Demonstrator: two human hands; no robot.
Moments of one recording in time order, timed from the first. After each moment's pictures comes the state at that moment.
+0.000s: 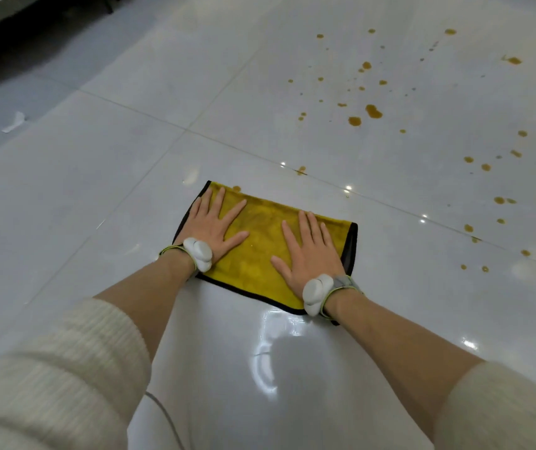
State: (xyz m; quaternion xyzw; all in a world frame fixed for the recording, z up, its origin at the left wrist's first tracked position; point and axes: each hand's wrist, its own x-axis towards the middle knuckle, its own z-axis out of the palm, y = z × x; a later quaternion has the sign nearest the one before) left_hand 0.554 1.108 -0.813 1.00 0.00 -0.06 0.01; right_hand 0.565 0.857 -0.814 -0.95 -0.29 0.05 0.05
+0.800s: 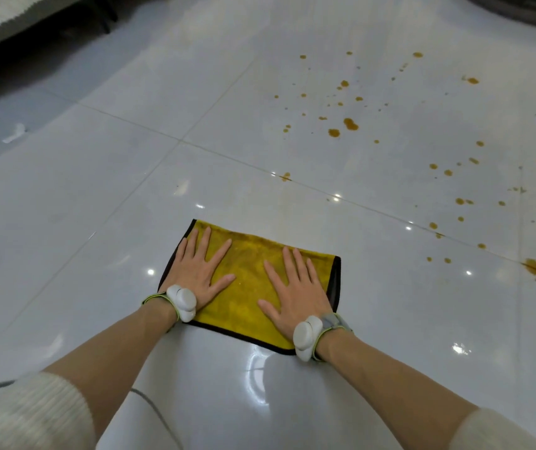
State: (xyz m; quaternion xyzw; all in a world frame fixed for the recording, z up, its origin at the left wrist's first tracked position) left_hand 0.462 1.078 -0.806 1.00 0.00 -0.07 0.01; right_hand 0.489 0.828 -0.808 -0.94 -0.32 0.07 0.05
